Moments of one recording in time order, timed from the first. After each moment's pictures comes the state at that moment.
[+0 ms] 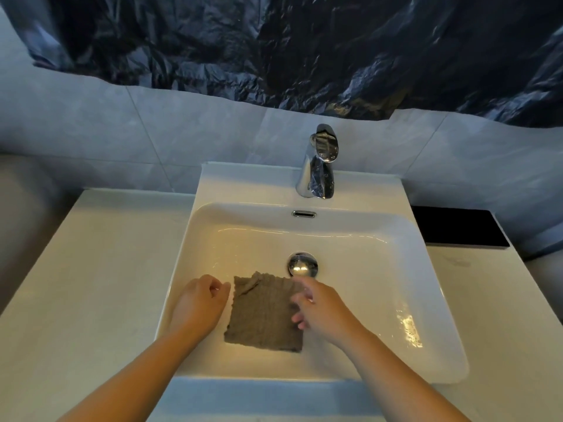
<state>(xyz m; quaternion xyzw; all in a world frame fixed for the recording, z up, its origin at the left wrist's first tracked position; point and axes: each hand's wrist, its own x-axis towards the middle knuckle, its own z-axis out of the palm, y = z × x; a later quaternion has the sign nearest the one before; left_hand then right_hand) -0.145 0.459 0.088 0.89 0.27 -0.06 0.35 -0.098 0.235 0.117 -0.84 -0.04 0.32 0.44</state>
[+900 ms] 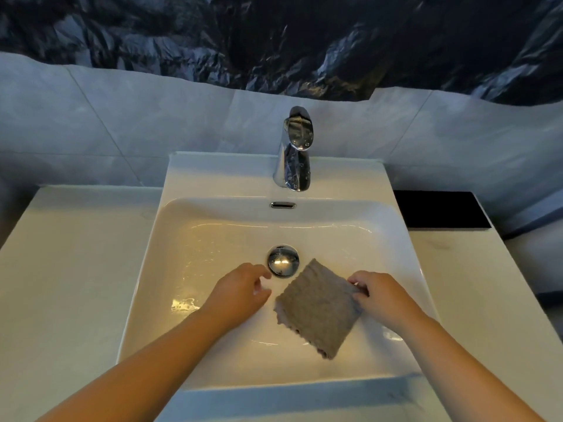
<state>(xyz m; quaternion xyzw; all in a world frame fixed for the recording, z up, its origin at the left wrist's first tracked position) -0.097 0.385 0.099 0.94 0.02 -0.15 0.31 -0.054 0.110 0.109 -0.95 -0.06 0.24 0.20</state>
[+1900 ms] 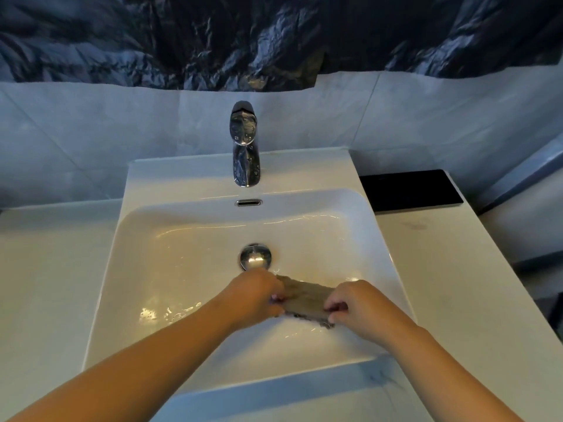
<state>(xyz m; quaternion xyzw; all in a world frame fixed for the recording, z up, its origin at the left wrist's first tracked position) -0.078 0.326 0.105 0.93 -0.25 -0.17 0.20 -0.087 0.095 0.124 -0.93 -0.16 0.27 0.21</state>
